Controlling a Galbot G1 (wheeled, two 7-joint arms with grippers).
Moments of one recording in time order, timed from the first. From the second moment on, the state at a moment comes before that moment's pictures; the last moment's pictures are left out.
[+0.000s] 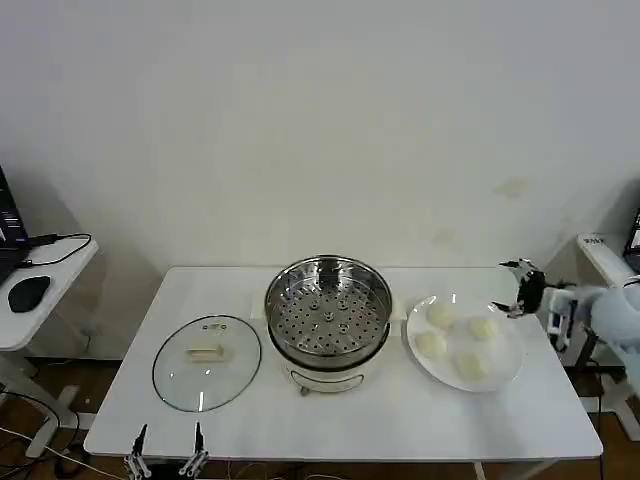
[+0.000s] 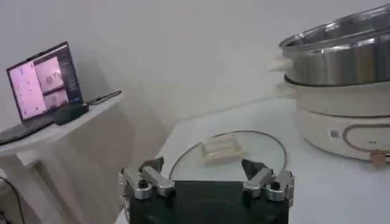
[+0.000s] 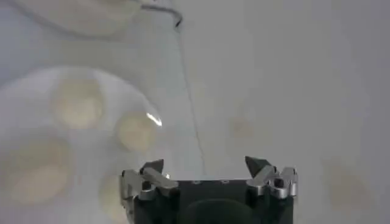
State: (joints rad) left arm 1.96 -1.38 -0.47 -2.17 0.15 0.04 -0.41; right arm -0.51 0.54 0.03 1.39 -0.30 0.03 -0.77
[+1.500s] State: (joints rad) left arm 1.91 -1.37 -0.55 -2.20 0.09 0.05 -0.41; right arm 0.08 0.98 -0.77 0.70 -0.23 0.10 -1.05
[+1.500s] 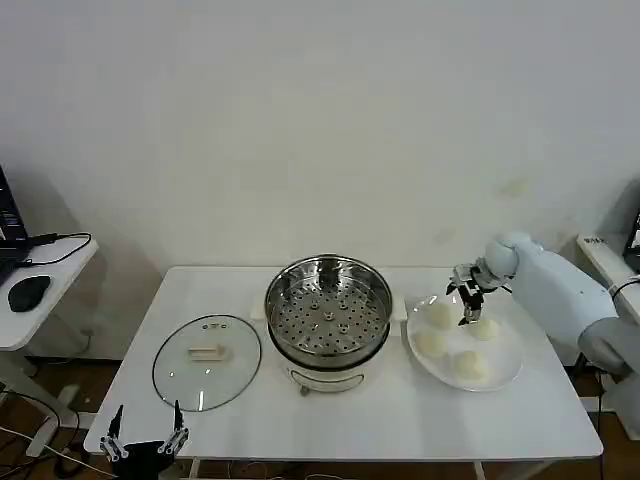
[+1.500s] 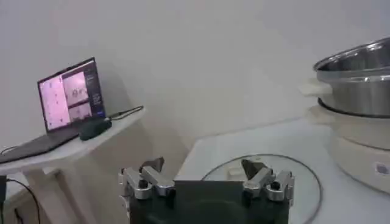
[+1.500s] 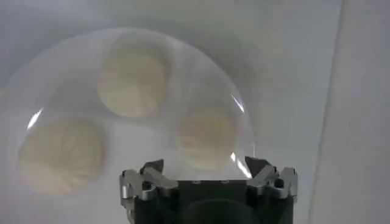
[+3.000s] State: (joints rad) left arm 1.91 -1.36 -0.55 -2.22 0.07 0.05 -0.42; right arm 0.17 0.88 -0.84 0.84 -0.16 0.06 -1.03
